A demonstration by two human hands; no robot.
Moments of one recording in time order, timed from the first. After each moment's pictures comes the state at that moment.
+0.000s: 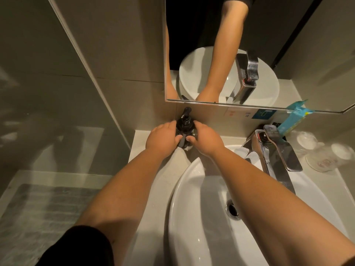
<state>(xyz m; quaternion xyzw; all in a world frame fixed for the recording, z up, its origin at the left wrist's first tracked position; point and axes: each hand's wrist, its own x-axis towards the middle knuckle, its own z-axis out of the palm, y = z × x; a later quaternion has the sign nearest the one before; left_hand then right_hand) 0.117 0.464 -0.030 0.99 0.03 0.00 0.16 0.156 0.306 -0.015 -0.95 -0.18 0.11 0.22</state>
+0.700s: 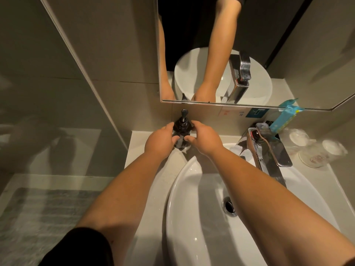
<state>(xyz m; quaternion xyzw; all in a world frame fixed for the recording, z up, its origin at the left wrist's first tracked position) 0.108 0.454 -0.026 0.97 0.07 -0.01 0.25 0.151 0.297 -0.008 -0.95 -0.16 0.10 0.25</state>
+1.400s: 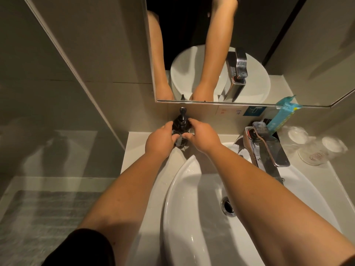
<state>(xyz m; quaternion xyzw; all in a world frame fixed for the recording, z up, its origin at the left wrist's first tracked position) 0.112 0.441 -0.021 0.97 0.08 0.01 0.23 0.157 0.295 -0.005 -0.94 -0.17 0.10 0.28</state>
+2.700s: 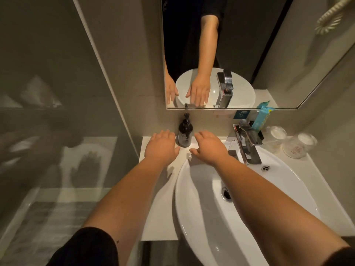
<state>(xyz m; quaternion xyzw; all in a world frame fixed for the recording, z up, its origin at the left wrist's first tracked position) 0.025 0.453 0.044 1.00 -0.01 -0.03 0.04 0.064 0.275 0.046 -0.97 -0.23 0.06 0.07</state>
